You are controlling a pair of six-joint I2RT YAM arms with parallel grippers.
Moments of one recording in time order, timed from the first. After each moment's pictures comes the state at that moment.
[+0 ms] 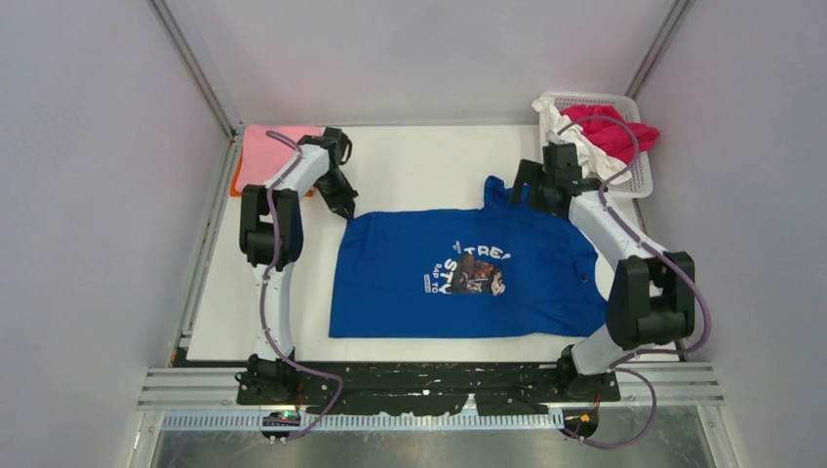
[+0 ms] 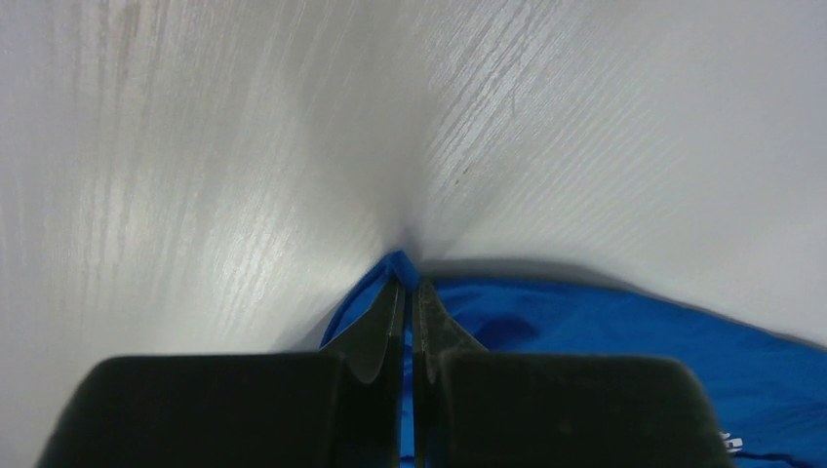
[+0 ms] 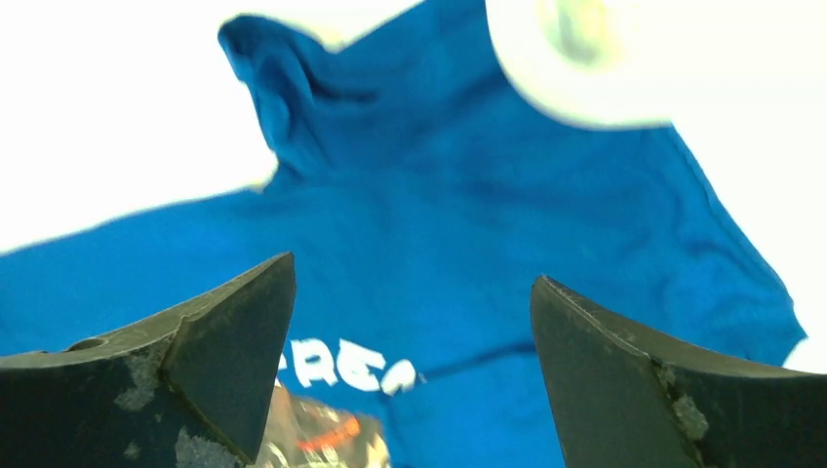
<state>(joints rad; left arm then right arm) -0.19 2.29 1.91 -1.07 0.03 -0.72 0.11 1.48 1.07 -0.44 0.09 0.35</state>
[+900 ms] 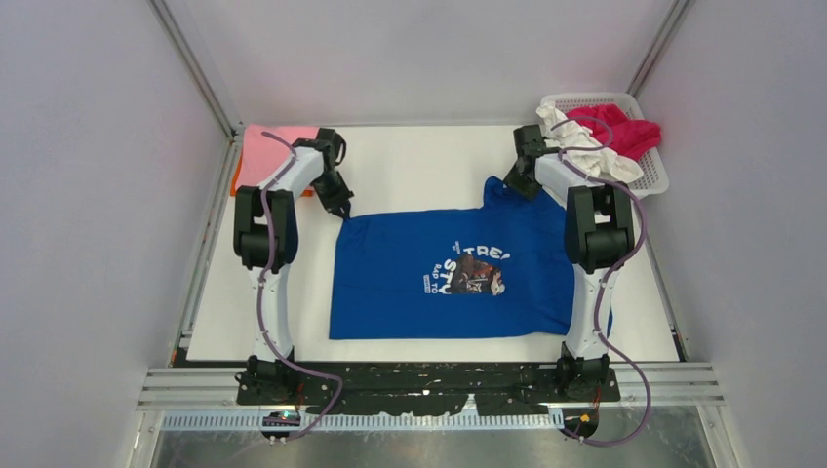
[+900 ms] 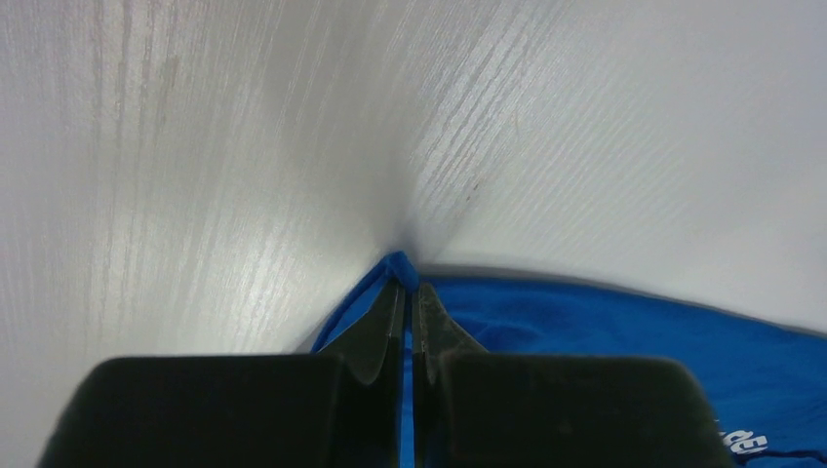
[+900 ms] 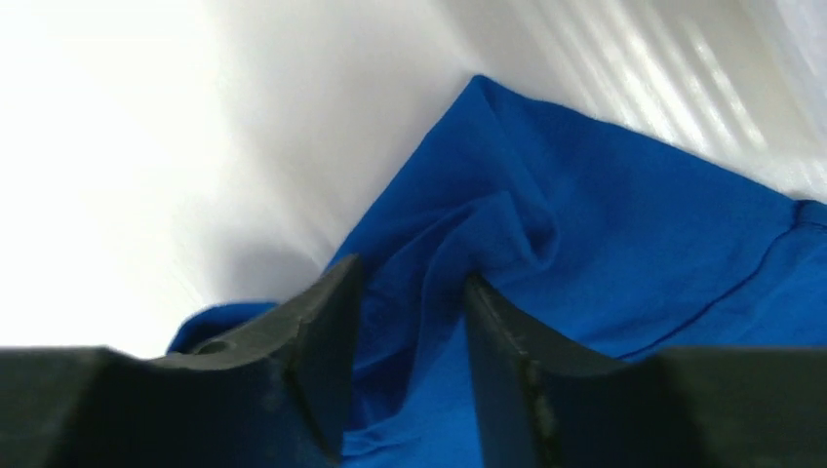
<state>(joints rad) -0.17 2.24 1.83 -0.97 0.03 -0.65 0.13 2.14 1.60 -0.50 0.27 0.76</state>
